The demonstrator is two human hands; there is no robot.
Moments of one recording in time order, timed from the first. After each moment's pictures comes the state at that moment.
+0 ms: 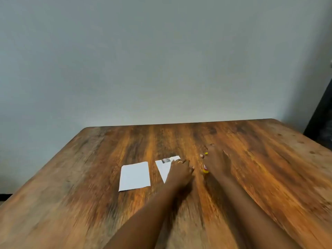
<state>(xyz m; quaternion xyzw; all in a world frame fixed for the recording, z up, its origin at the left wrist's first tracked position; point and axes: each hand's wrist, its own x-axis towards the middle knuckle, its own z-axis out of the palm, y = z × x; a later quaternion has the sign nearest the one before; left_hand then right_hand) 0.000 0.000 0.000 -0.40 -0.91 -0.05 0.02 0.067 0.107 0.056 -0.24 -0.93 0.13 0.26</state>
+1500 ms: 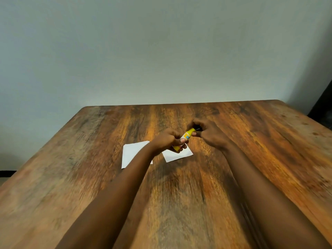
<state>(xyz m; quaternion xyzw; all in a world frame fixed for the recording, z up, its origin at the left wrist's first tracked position) -0.026 -0.057 0.058 -0.31 -0.76 -0.50 -0.28 0.053 0.105 0.082 0.01 -0.88 0.46 0.11</state>
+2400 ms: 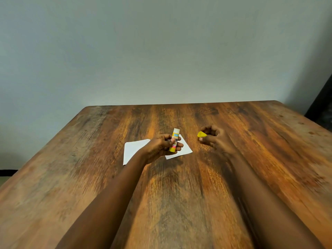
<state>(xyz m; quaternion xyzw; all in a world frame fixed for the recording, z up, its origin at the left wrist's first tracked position) -0.013 -0.087 0.037 -0.23 -0.60 -0.67 -0.37 0.074 0.129 0.037 -0.10 -0.71 0.68 0.15</state>
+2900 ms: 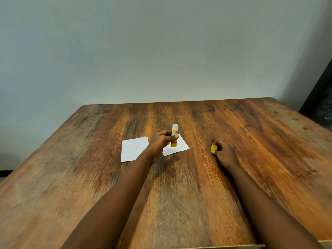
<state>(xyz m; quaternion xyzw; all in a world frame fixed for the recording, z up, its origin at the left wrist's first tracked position) 0.007 -0.065 0.037 -0.14 -0.70 -0.67 -0.22 0.101 0.153 -0.016 -0.26 -0.87 0.39 0.17</state>
